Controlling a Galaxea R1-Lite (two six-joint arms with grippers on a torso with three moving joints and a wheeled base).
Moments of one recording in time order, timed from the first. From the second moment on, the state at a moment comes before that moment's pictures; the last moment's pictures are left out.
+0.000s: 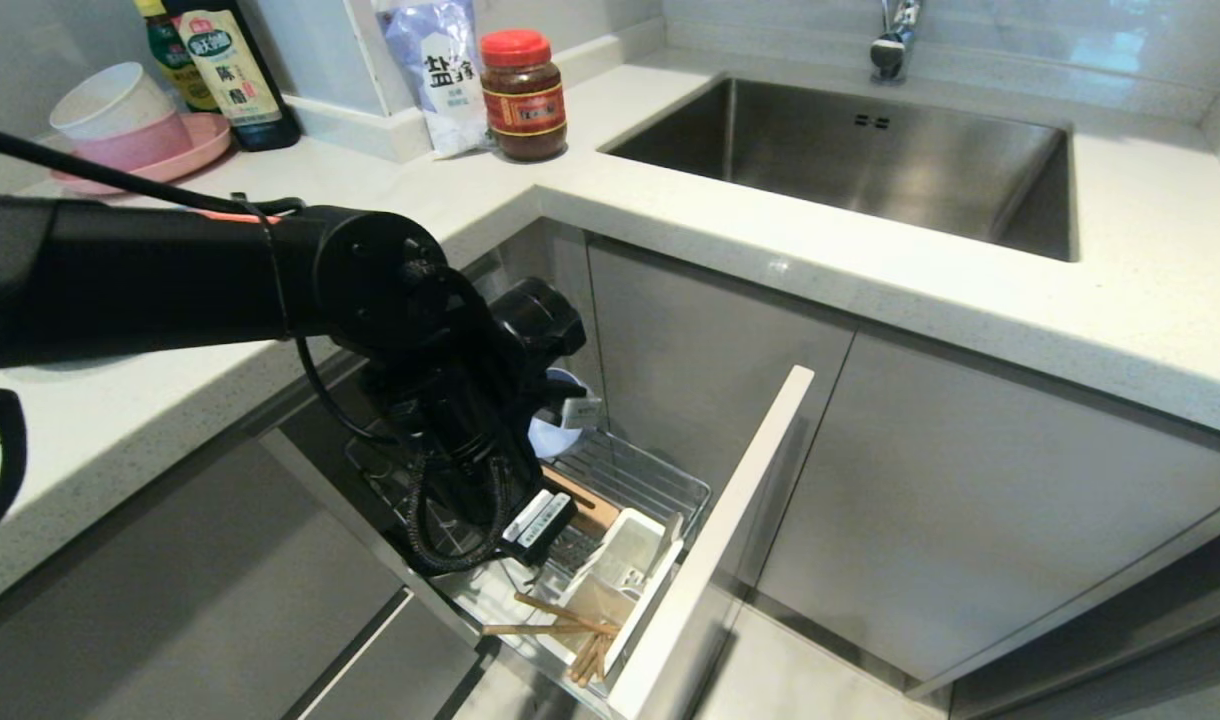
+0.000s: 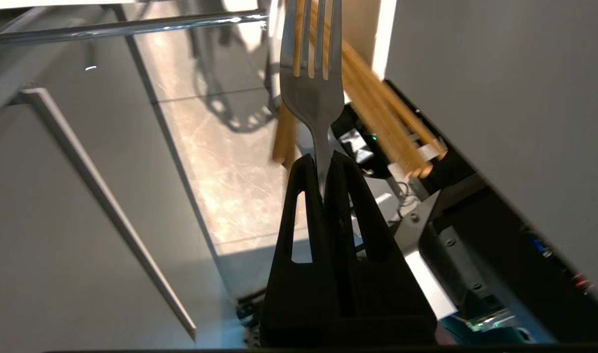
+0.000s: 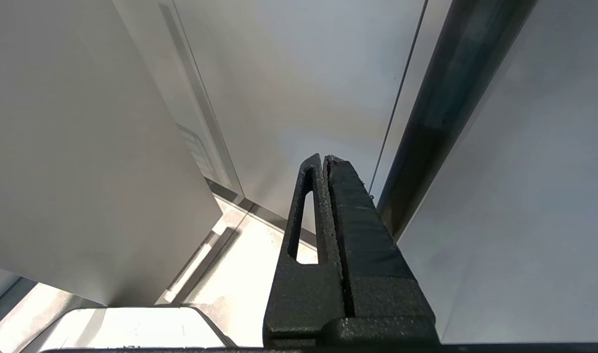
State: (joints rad) left arm -0.65 1.98 -1.74 1.08 0.00 0.03; right arm 0.00 0.00 0.00 0.00 0.00 0.02
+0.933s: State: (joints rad) left arm -0.71 2.17 -1.84 1.08 0.01 -0.05; right arm 0.00 0.00 0.00 0.00 0.00 0.02
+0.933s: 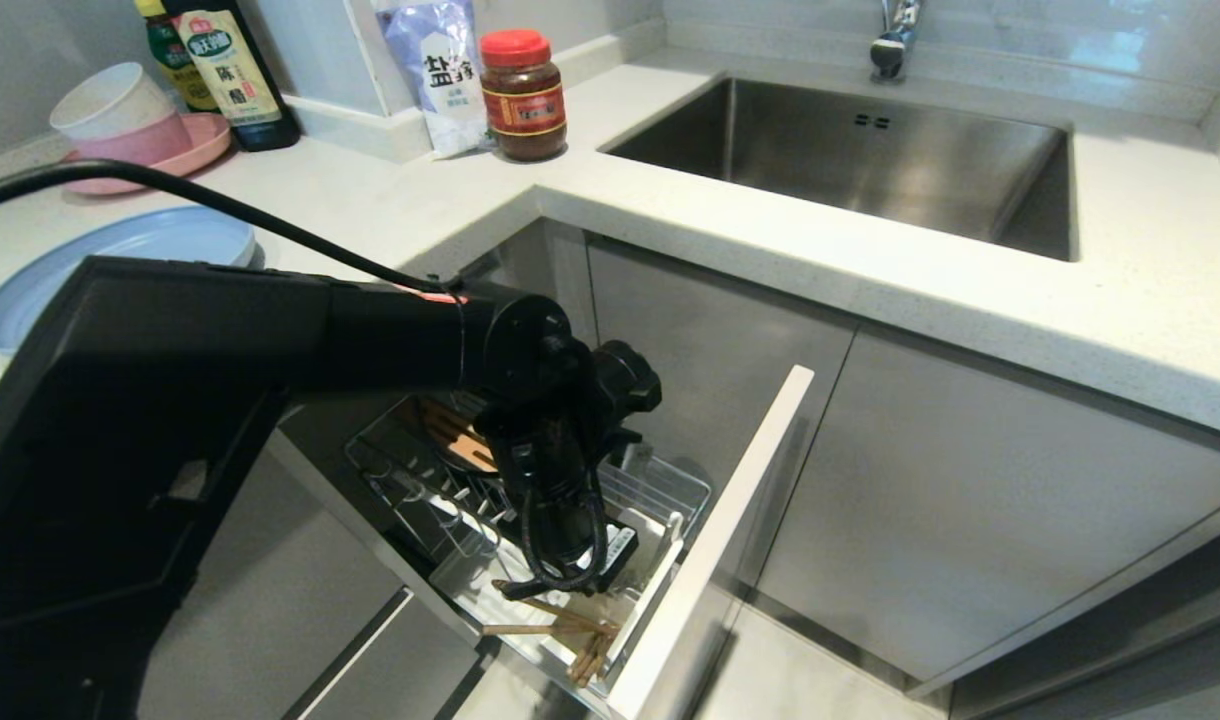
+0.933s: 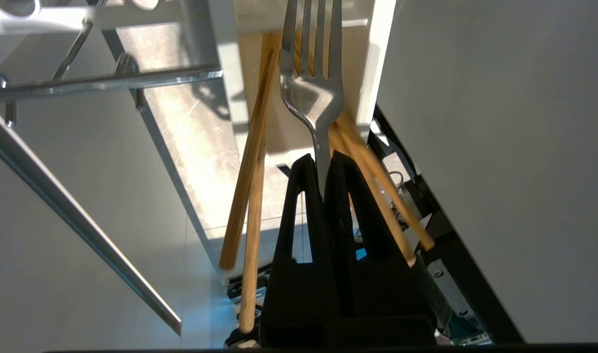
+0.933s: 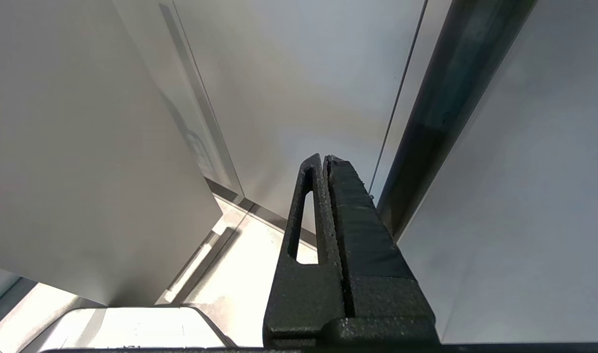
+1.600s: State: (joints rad) left arm -0.71 2.26 -1.91 1.07 0.02 -0.07; right arm 0.00 0.00 0.00 0.00 0.00 0.02
